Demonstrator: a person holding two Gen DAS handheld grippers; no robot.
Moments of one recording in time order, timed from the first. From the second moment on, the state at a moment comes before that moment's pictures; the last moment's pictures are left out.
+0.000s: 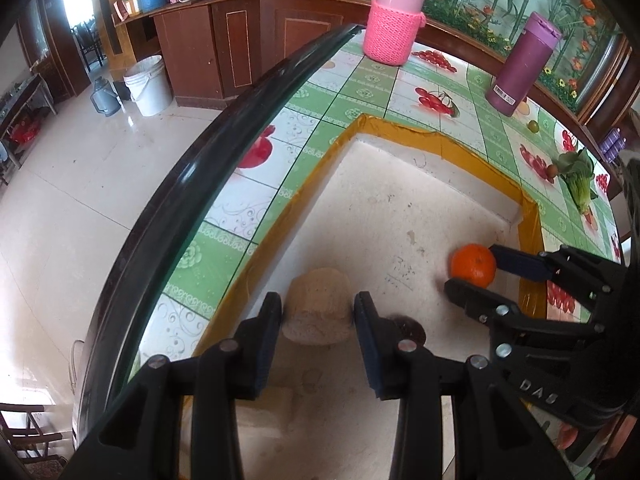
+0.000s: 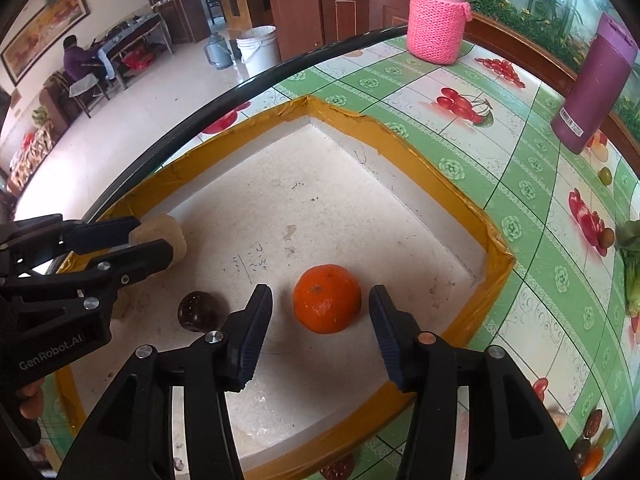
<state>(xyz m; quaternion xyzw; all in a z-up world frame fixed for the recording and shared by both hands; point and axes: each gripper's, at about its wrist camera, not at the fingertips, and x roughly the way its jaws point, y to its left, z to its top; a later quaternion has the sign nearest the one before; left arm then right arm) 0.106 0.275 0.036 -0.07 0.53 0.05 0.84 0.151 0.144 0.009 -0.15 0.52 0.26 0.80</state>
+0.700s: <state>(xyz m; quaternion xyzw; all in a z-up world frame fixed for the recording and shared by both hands) 0.018 0.258 0.064 -0.12 0.48 0.09 0.87 0.075 0.093 0.065 -0.15 0.49 0.27 0.81</state>
